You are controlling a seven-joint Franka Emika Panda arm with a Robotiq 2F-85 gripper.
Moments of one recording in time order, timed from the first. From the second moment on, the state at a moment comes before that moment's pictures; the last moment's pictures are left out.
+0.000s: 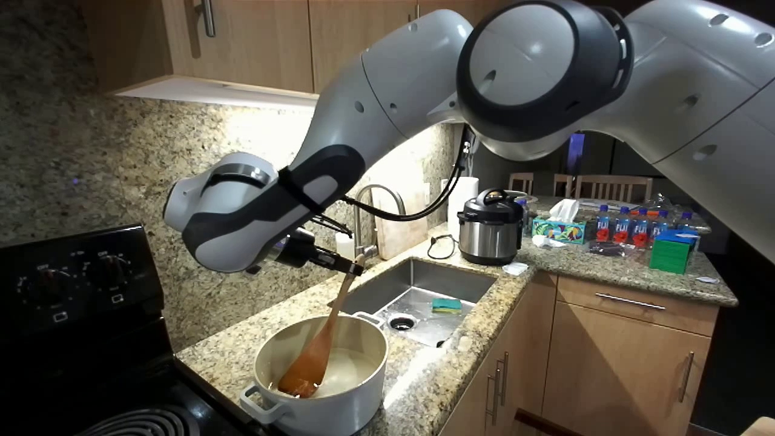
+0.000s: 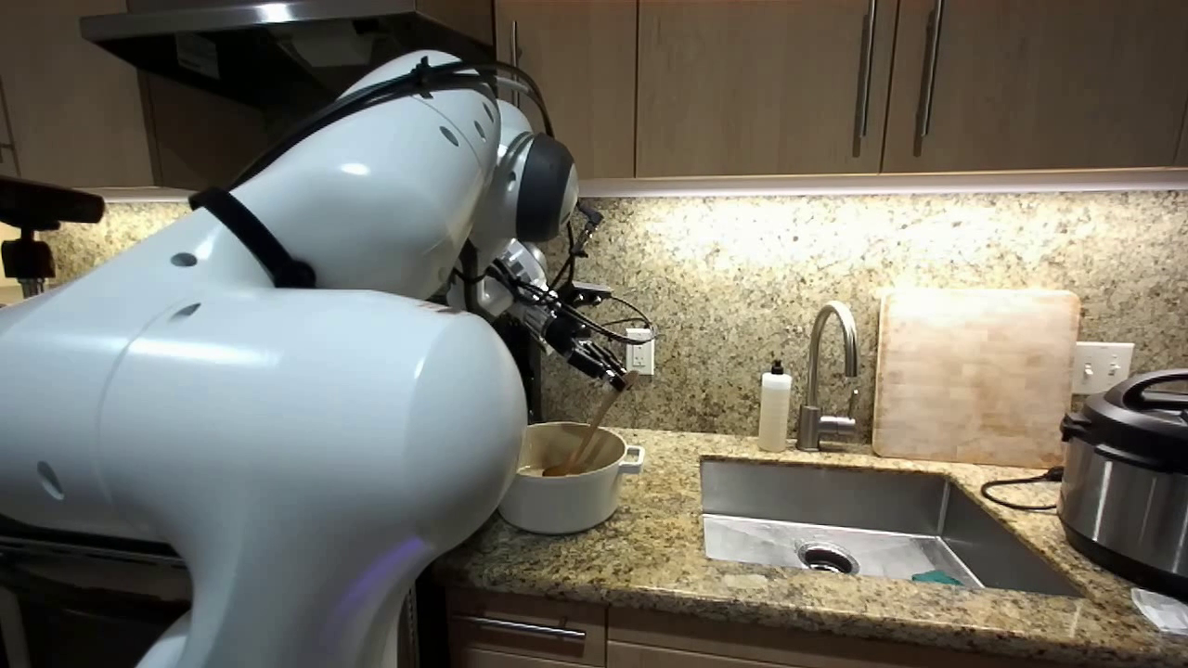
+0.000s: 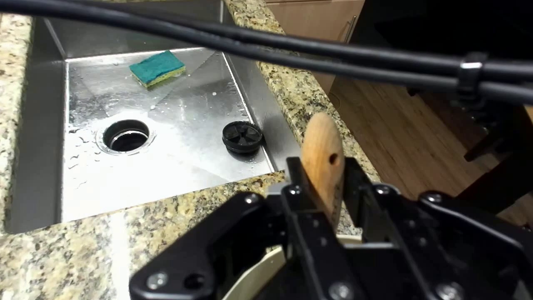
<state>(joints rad) 0.50 0.84 0.27 -1.21 -0.97 1.31 -0.90</state>
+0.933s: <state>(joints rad) 0.49 0.83 0.30 -1.26 -0.91 1.26 -0.90</state>
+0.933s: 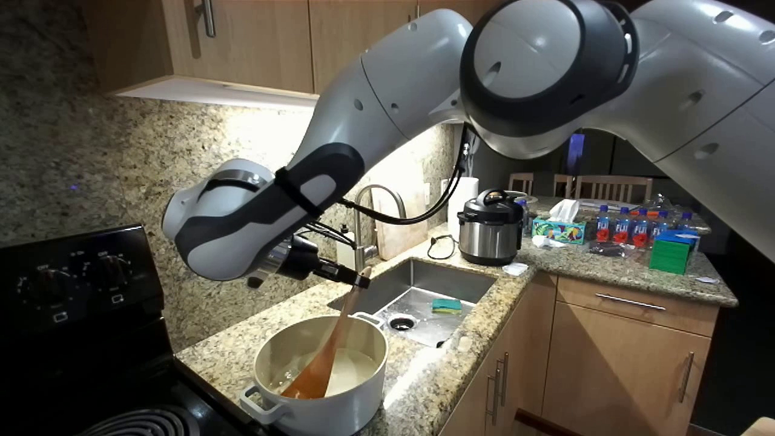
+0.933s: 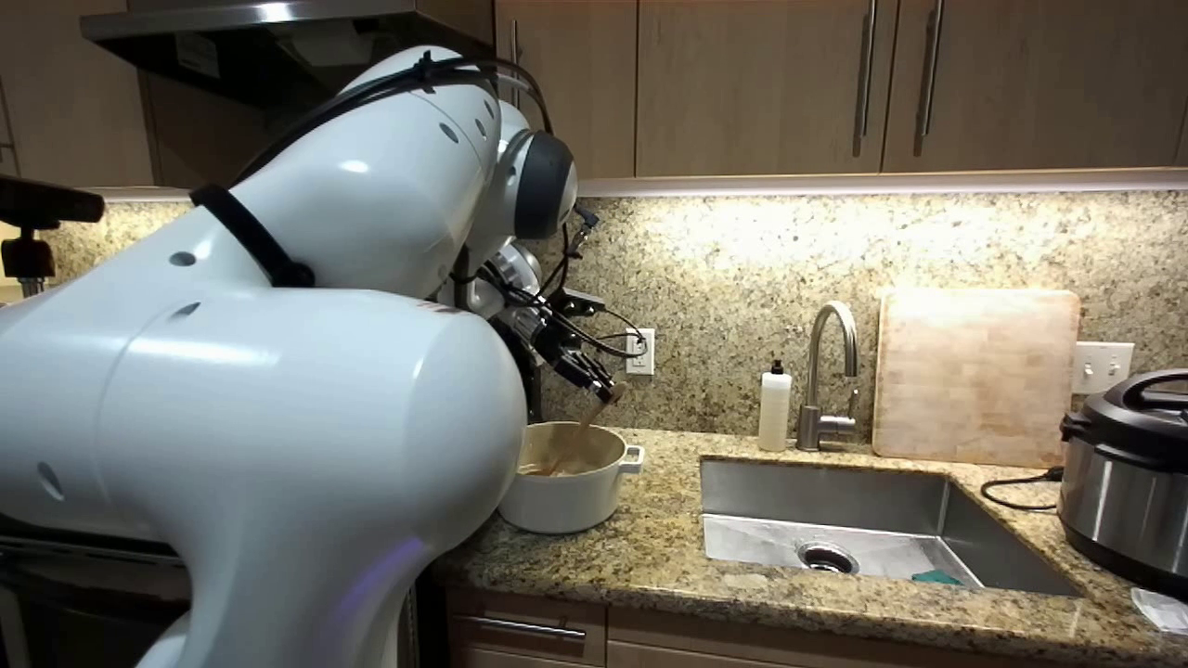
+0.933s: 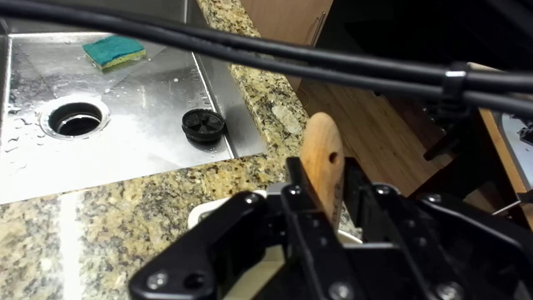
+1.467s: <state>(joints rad) 0.50 0.86 0.30 -1.23 -0.91 1.30 -0.91</state>
